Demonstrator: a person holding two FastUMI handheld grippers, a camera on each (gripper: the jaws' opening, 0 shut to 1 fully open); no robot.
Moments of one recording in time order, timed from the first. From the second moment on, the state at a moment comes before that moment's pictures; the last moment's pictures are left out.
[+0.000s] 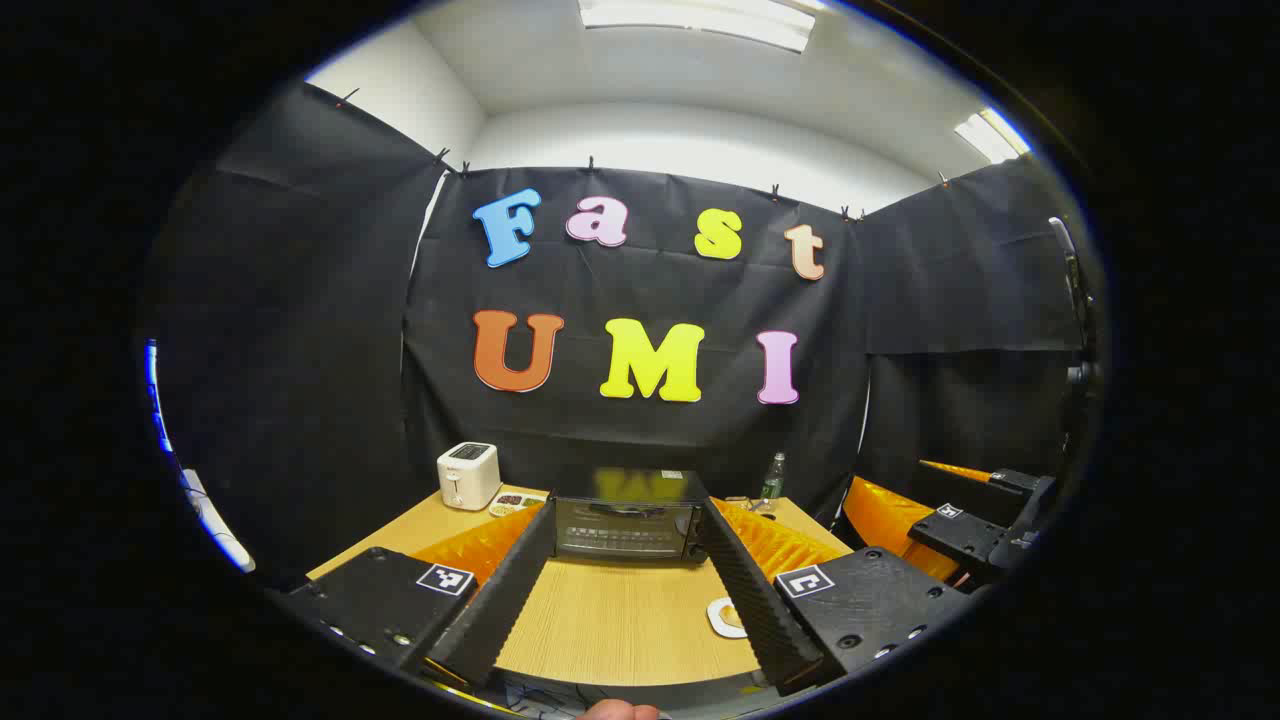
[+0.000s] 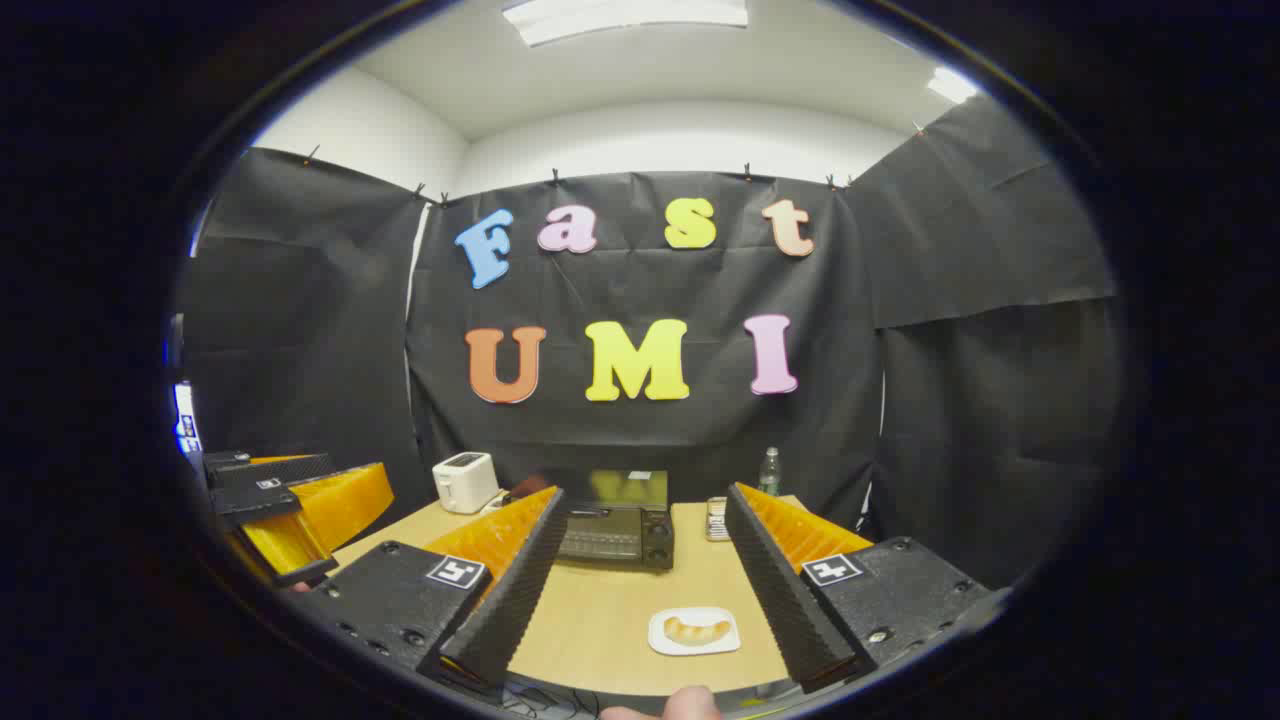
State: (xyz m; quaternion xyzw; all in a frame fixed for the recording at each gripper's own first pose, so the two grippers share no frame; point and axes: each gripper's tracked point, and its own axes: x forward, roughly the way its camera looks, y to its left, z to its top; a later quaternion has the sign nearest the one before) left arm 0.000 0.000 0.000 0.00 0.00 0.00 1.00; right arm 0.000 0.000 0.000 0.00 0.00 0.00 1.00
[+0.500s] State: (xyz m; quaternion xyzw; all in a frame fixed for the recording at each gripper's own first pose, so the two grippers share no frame) left arm 0.005 0.001 -0.008 0.00 0.00 0.01 1.00; right arm 0.008 0.010 0.001 0.00 0.00 0.00 1.00
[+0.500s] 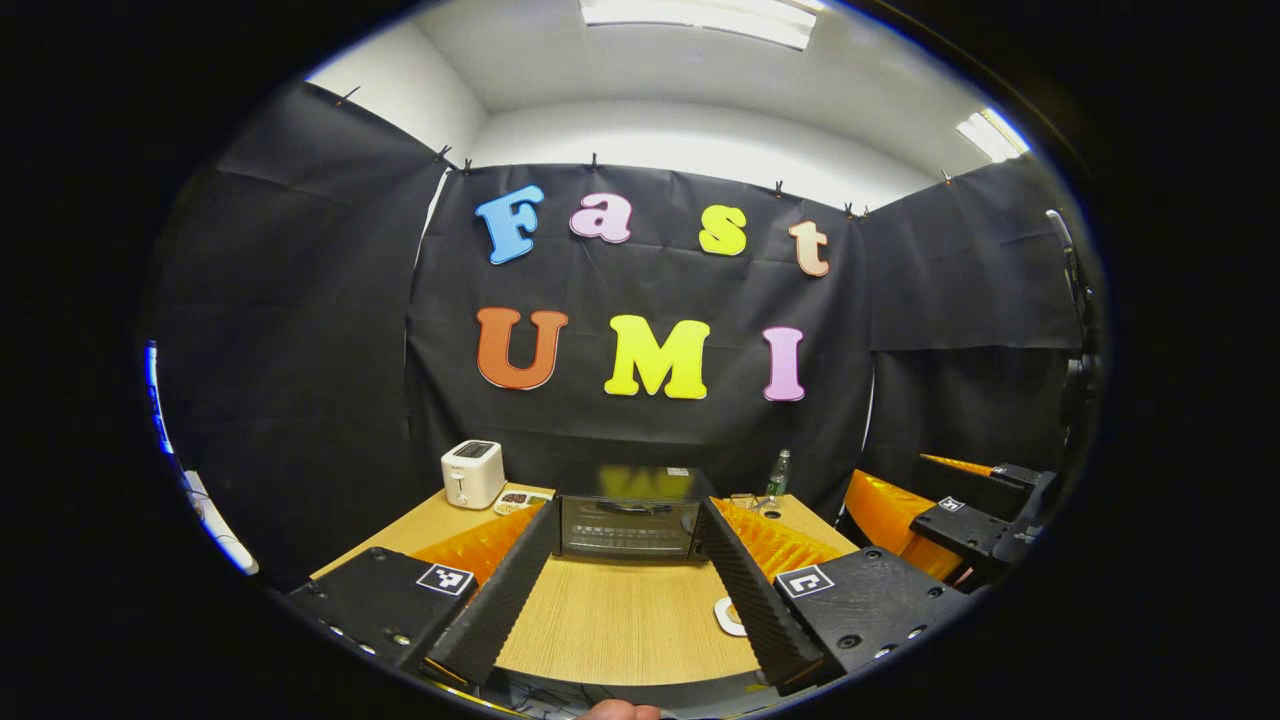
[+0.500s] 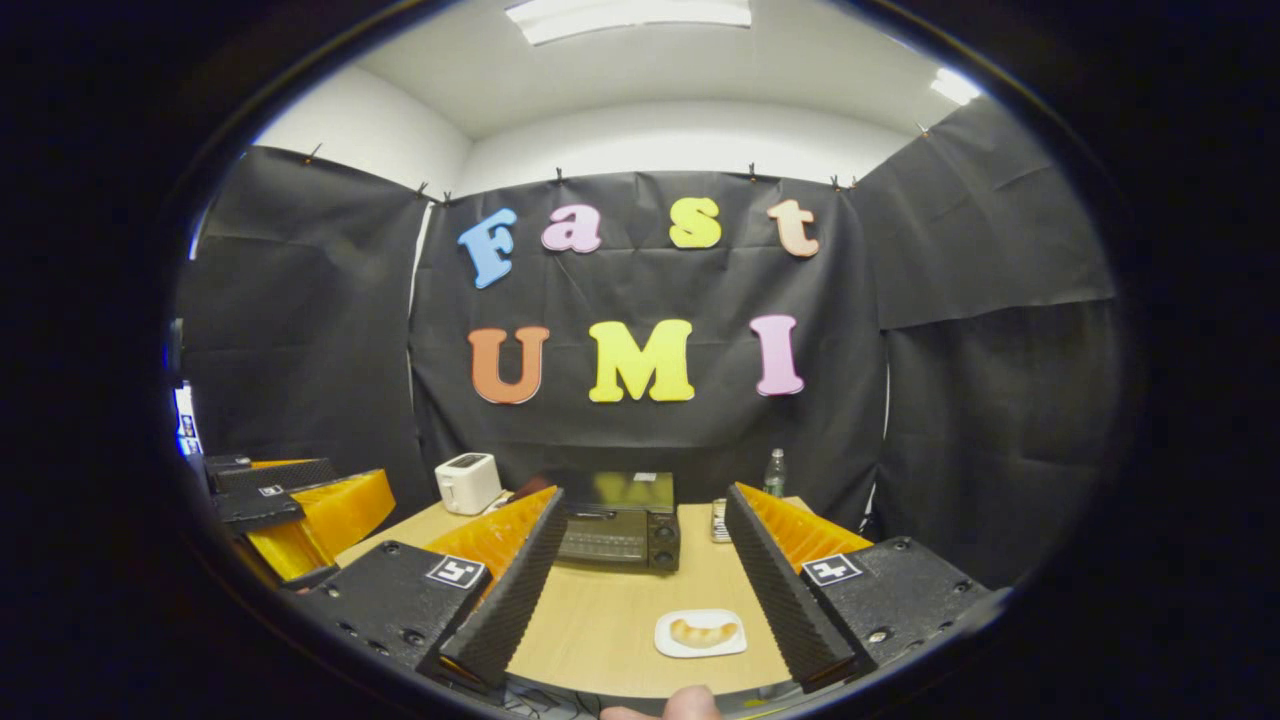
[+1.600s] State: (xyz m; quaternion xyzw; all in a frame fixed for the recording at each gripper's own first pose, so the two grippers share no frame) left arm 0.028 0.004 -0.024 -0.01 0.02 0.00 1.00; right arm 0.029 0.002 -0.012 0.01 0.02 -0.01 1.00
